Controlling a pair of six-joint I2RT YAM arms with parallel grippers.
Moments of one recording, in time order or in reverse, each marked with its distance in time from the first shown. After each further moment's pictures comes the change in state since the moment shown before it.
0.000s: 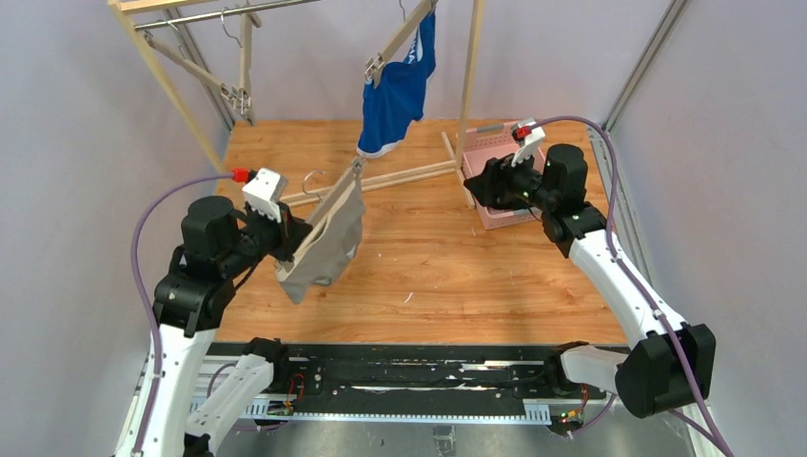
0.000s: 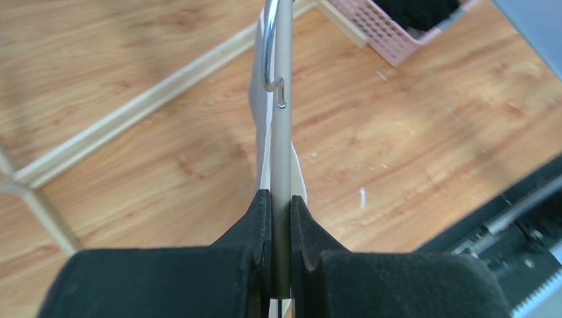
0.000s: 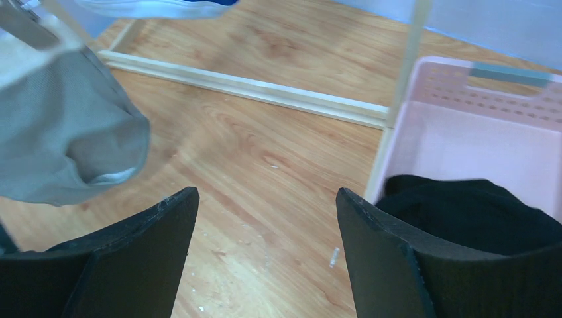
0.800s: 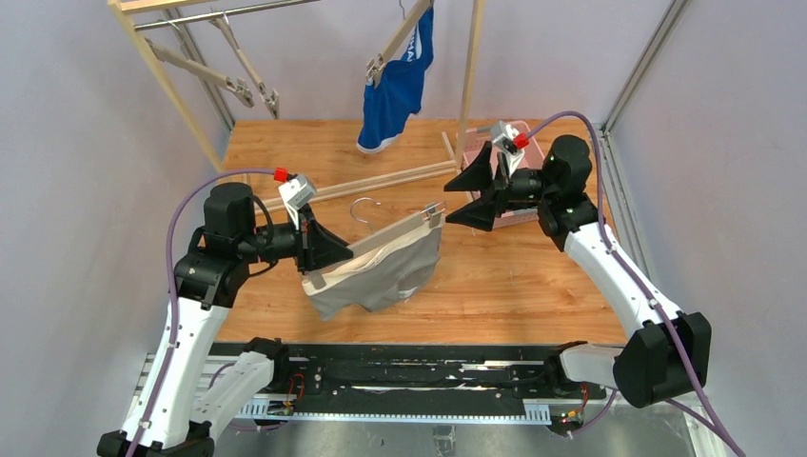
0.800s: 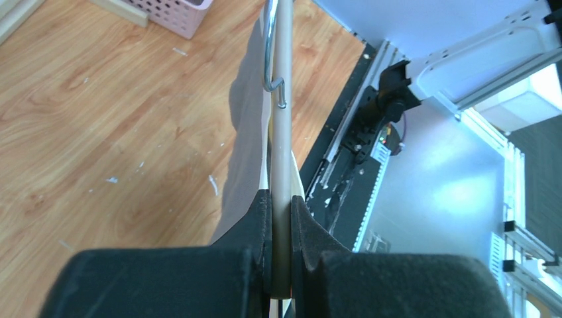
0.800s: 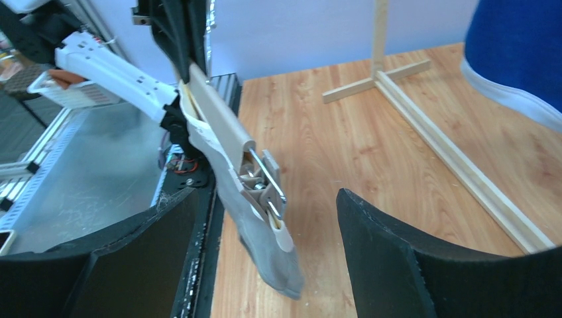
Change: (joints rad) left arm 0.000 0.050 -0.063 0.032 0.672 -0.034; right arm 0.024 0.060 0.040 0.320 -0.886 0.144
